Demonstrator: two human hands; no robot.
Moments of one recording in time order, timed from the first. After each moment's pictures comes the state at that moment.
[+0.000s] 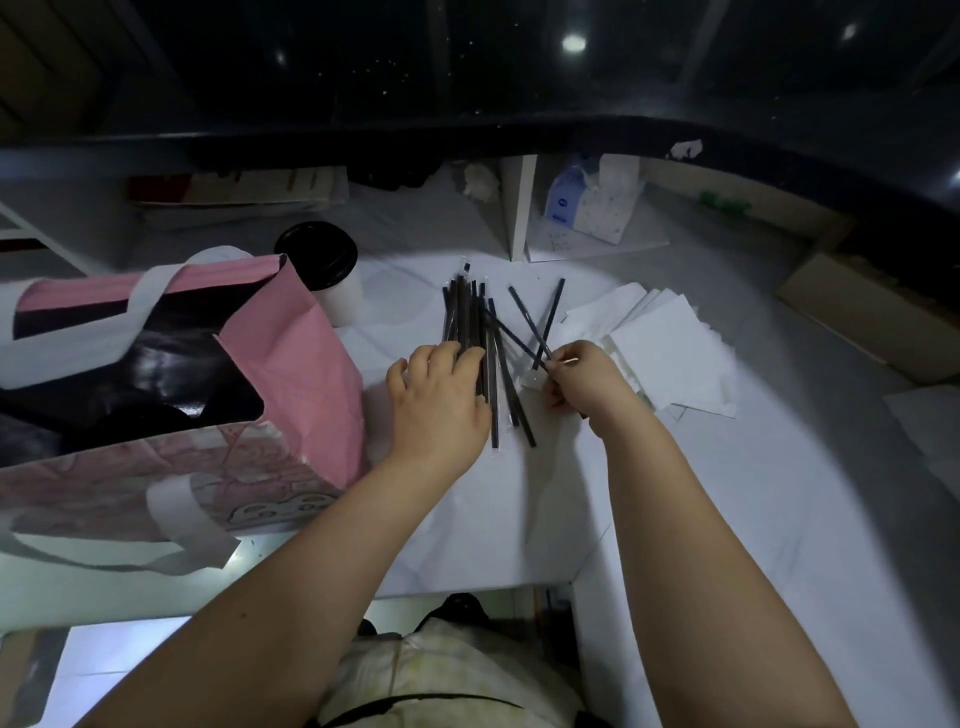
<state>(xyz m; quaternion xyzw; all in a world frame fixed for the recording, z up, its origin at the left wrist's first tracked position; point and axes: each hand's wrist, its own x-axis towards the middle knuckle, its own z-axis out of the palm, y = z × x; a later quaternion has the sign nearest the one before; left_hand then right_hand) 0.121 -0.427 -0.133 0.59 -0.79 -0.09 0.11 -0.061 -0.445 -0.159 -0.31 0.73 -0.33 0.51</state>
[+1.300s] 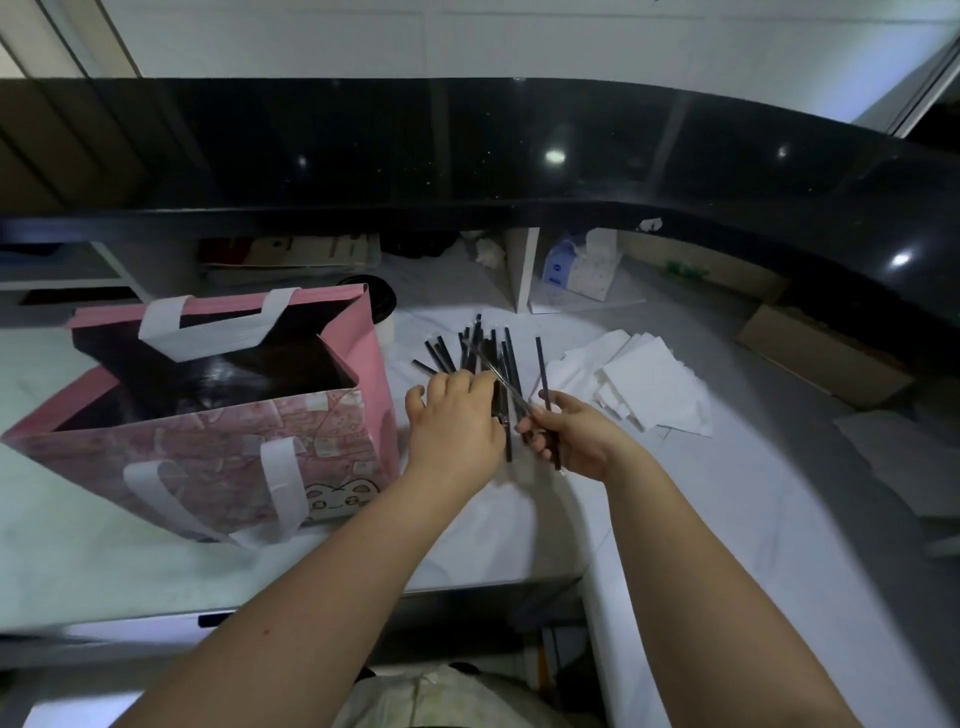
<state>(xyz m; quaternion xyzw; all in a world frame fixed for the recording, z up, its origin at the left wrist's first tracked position) 0.143 -0.386 -0.079 0.58 -0.81 -0.08 0.10 -0.033 -0.390 -0.137 -0.25 0.54 -0.43 0.68</state>
